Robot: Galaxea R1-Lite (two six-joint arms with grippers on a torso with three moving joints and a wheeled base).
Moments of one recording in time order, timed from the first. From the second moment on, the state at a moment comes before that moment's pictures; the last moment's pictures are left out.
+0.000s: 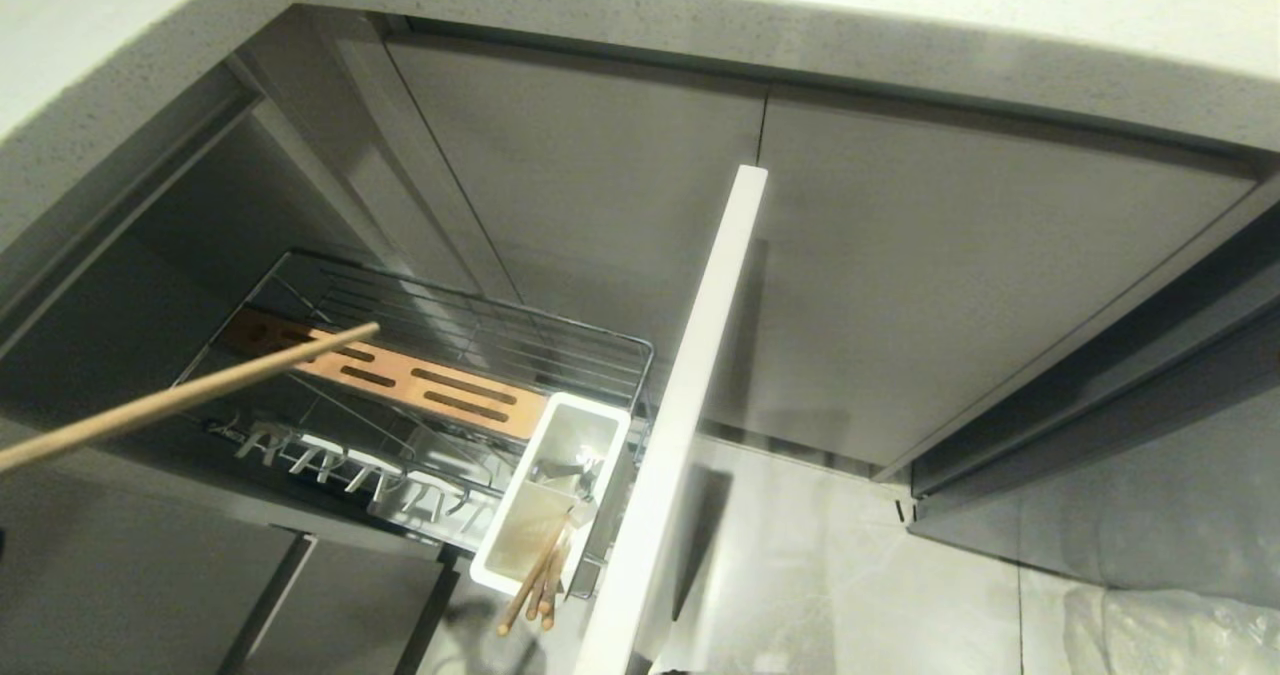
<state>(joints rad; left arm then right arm) -0.59 1.09 -1.68 1.33 -0.19 -0.54 0.00 0.00 0.00 0.00 0.00 0.01</state>
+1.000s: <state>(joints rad) -0.59 1.47 -1.67 1.49 -0.27 -0.62 0.00 0.00 0.00 0.00 0.00 0.01</state>
